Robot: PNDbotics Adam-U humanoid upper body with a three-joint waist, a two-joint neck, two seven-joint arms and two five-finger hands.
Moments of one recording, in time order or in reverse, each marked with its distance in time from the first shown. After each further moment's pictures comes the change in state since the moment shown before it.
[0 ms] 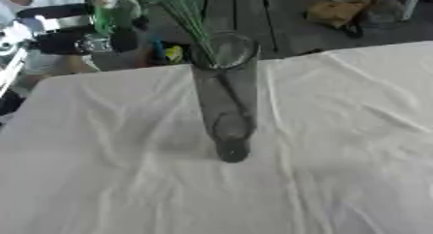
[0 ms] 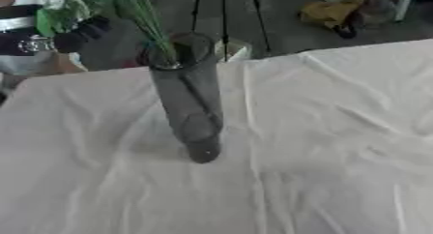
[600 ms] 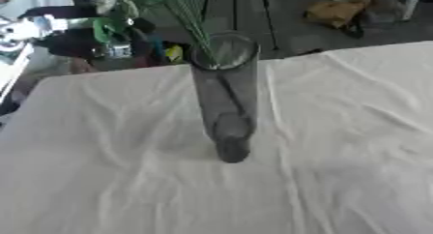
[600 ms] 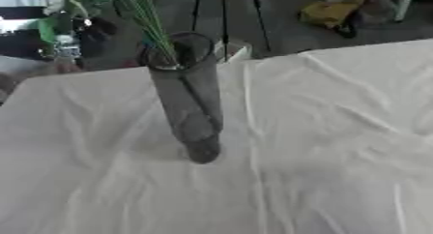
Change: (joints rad) left arm -0.006 0.000 -0.005 0.003 -0.069 -0.018 -0.057; right arm 0.000 0.000 0.000 0.000 0.000 0.008 0.005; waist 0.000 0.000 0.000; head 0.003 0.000
